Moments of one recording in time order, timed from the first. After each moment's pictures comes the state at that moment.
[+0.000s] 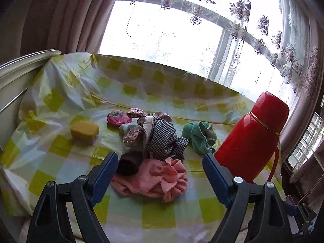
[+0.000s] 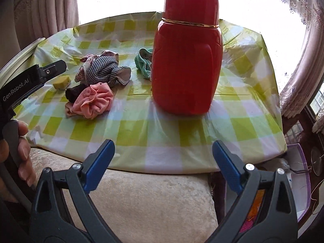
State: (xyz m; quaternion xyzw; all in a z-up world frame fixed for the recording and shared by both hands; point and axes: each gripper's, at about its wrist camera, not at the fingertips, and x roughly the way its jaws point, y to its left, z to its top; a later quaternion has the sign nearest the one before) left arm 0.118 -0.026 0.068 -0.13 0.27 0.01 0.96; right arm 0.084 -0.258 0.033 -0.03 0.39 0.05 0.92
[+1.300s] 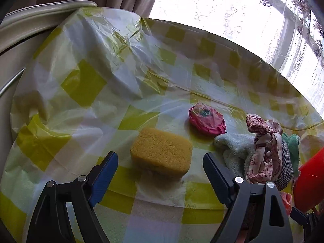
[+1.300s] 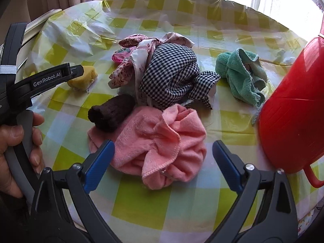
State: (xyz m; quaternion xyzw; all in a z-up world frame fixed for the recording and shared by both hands) left arm 0.240 0.115 -0.006 -0.13 0.37 0.11 0.91; right arm 0.205 -0.107 -0.020 -0.06 0.43 0.14 0.89
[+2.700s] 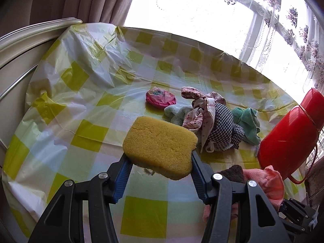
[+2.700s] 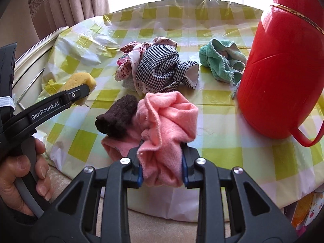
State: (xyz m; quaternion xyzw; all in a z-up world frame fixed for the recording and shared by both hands) left arm 0.148 0.040 0.026 -0.13 0.35 0.05 0.93; right arm 0.150 -0.157 -0.002 0.00 0.42 0.16 0.89
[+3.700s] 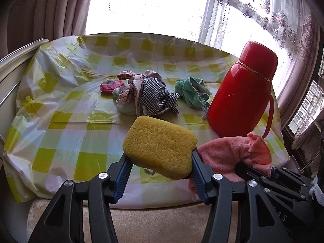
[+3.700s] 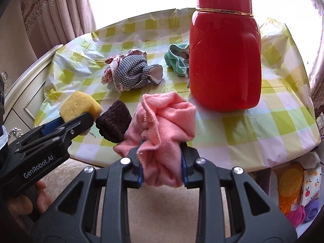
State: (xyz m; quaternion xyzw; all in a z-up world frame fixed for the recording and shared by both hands) left arm 0.083 -0.063 0.043 -0.06 0.36 -0.03 0.93; right arm 0.093 -0.232 0.017 0.04 0.40 0.13 0.91
